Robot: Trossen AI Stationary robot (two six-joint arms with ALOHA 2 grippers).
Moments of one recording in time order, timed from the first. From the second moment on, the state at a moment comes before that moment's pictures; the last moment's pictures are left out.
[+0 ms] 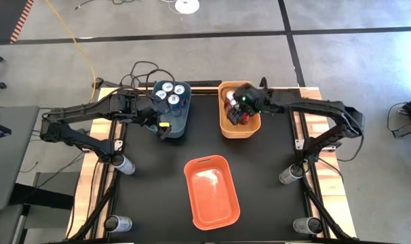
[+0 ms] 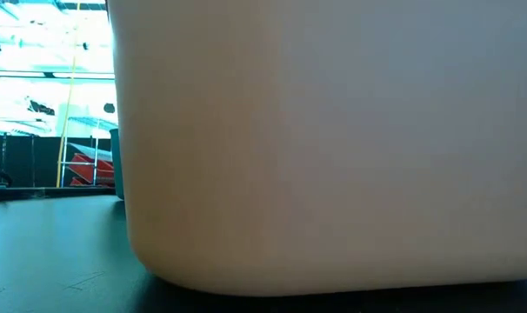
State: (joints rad) left arm 0.17 1.24 1.34 -1.11 -0.30 -0.45; right arm -0.38 1.44 1.23 -0.66 0.23 0.32
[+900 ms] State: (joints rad) left arm 0.18 1.24 1.34 -1.08 -0.32 -0.46; right arm -0.36 1.55 1.07 -0.44 0.27 0.28
